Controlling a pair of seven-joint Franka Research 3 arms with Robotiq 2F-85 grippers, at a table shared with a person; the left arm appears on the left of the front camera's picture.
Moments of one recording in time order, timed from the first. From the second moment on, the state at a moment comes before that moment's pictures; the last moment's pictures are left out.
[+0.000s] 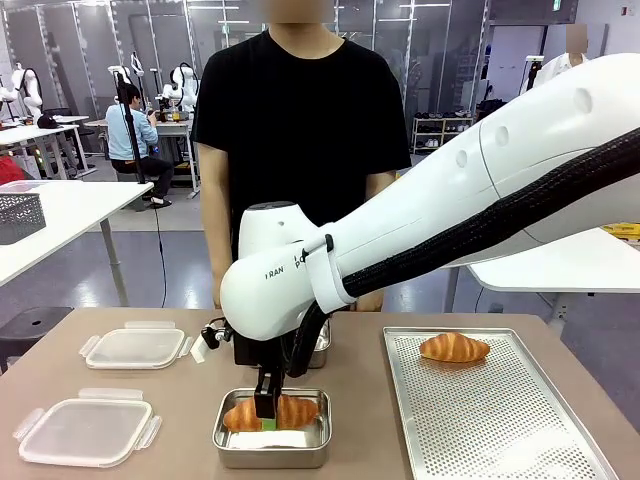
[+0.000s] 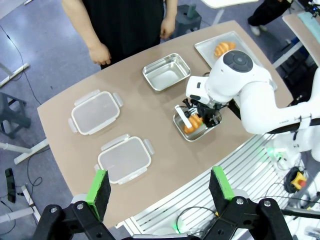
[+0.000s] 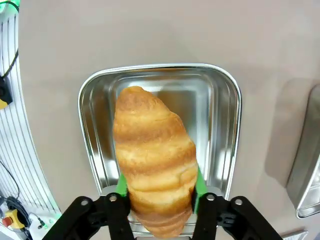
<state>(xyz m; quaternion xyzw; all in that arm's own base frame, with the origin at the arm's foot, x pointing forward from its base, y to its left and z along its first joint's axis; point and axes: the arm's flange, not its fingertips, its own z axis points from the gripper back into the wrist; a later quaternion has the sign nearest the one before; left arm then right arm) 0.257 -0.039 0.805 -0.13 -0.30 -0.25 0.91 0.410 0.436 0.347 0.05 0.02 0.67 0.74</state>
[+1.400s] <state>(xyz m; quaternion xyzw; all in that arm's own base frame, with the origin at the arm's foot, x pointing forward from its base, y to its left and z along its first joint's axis) 0.257 -0.039 0.805 -0.13 -0.30 -0.25 0.91 0.411 0.432 0.366 0.04 0.01 0.67 0.74</state>
